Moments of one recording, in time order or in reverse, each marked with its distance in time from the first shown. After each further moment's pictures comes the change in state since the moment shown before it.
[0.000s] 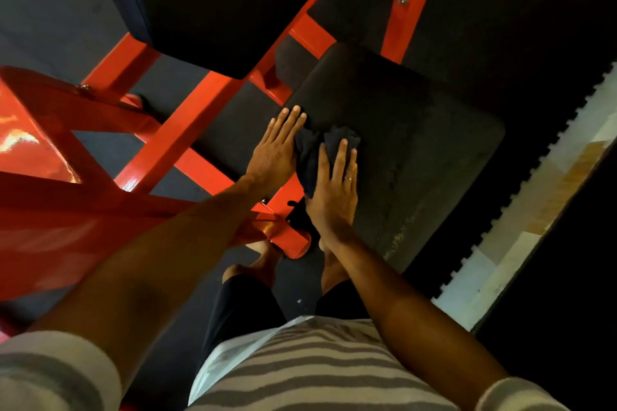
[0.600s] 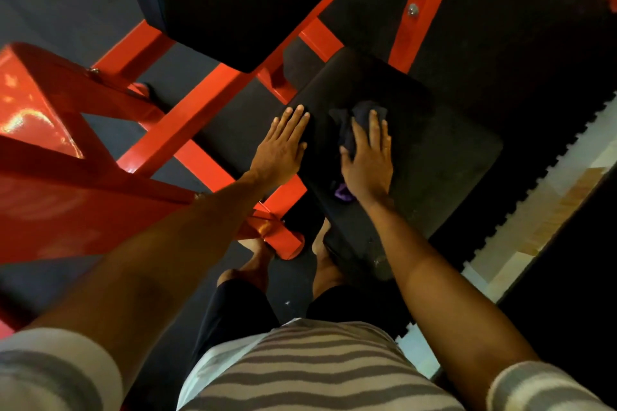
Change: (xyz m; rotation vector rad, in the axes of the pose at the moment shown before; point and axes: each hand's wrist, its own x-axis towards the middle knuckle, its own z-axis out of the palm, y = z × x) left_hand 0.001 0.012 0.000 -0.022 -0.040 -0.106; right_hand 0.072 0.063 -0.034 0.085 0.033 -0.086
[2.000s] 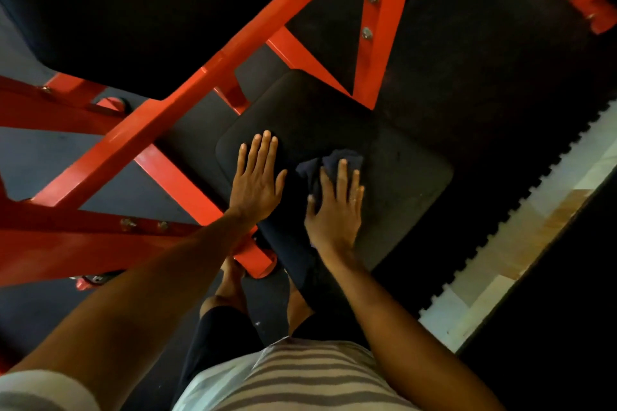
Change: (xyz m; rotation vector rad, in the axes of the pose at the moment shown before) left_hand 0.018 0.080 0.044 0.204 0.151 -0.160; right_hand -0.035 0.057 -0.019 -0.004 -0.016 0.063
